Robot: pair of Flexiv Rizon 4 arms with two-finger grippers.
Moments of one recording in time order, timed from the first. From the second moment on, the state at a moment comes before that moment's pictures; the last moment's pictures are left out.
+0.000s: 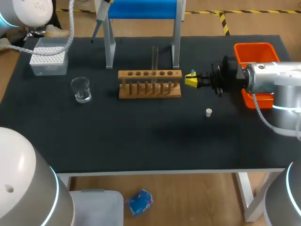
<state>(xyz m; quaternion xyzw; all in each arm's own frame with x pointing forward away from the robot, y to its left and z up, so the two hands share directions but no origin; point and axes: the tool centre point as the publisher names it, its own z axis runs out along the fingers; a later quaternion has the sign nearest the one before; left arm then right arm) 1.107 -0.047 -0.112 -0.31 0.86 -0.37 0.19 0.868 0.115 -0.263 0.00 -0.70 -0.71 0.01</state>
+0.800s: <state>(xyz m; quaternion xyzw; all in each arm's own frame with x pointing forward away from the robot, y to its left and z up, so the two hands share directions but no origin) 1.026 -0.067 -0.140 -0.22 0.81 -0.54 0.09 0.868 0.115 -0.263 0.00 -0.70 -0.71 0.01</state>
